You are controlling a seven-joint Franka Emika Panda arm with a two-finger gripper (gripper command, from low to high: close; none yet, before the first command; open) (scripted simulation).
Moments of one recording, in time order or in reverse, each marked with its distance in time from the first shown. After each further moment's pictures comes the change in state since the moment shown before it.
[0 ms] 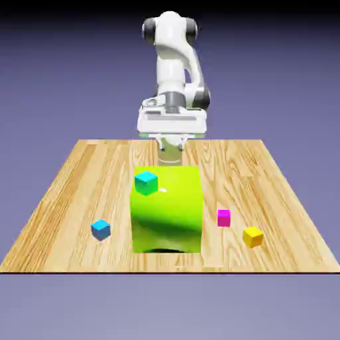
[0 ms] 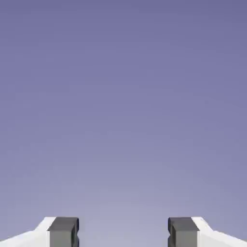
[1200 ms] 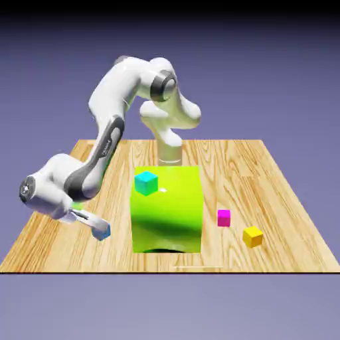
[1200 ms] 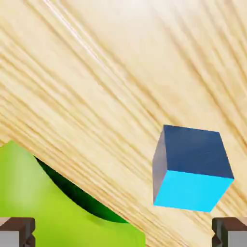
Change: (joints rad) arm -0.255 1.305 -0.399 1.148 0.316 -1.516 -0.081
